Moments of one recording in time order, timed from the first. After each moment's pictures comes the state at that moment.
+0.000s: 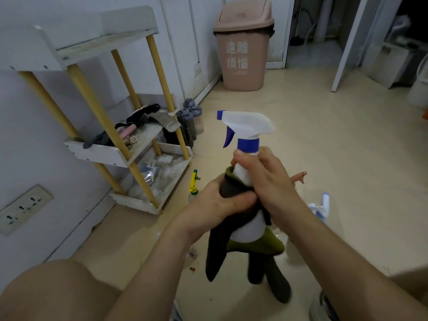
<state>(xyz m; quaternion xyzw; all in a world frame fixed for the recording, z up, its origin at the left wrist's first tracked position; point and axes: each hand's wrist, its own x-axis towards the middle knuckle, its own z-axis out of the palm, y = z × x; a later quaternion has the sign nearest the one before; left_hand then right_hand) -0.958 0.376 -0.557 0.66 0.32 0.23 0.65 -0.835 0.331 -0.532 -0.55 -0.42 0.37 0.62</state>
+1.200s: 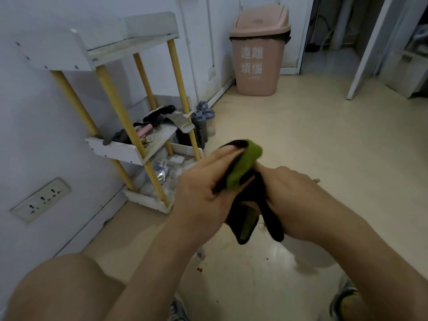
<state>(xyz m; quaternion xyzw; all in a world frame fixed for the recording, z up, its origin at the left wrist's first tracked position) -0.987 0.359 -0.515 0.81 0.24 0.46 0.27 -0.834 0.298 -0.485 -0.65 -0.74 0.11 0.12</state>
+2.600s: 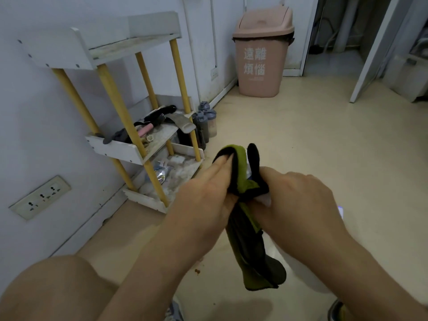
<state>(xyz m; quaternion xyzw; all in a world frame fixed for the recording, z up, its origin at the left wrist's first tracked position) -0.989 0.351 -0.517 0.88 0.35 0.30 0.09 -0.845 0.291 -0.504 -0.71 -0.67 -0.07 0.23</state>
